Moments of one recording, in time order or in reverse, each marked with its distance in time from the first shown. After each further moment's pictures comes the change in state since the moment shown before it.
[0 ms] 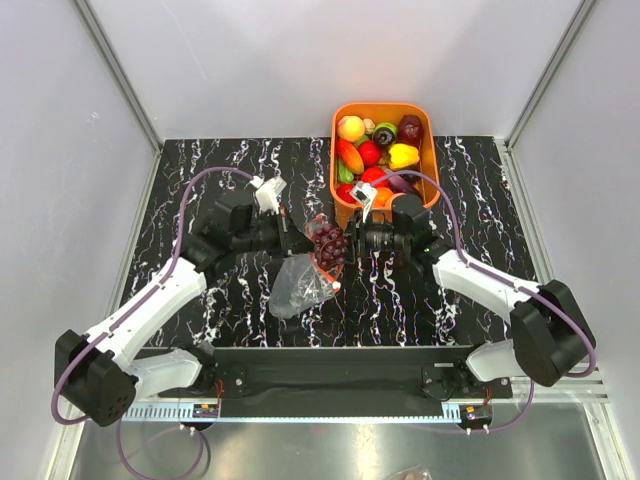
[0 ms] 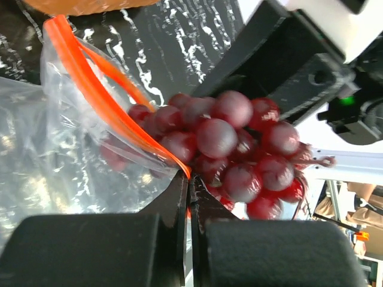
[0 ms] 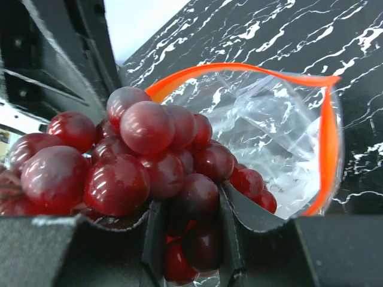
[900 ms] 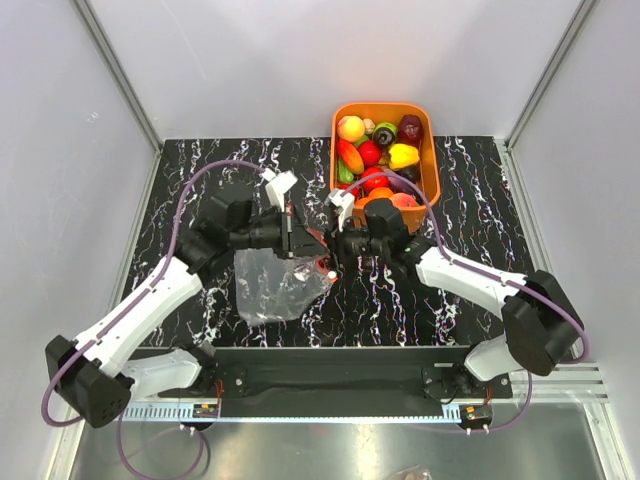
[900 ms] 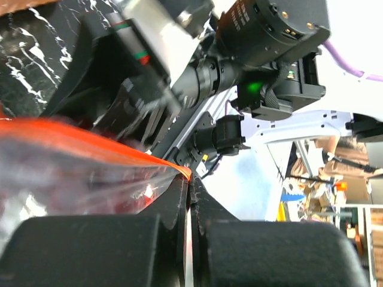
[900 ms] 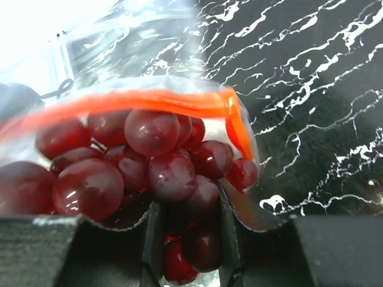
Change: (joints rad) left arm -0.058 -0.029 0.109 -0.036 0.147 -0.011; right arm 0.127 0.069 0.089 -0.137 0.201 -0.169
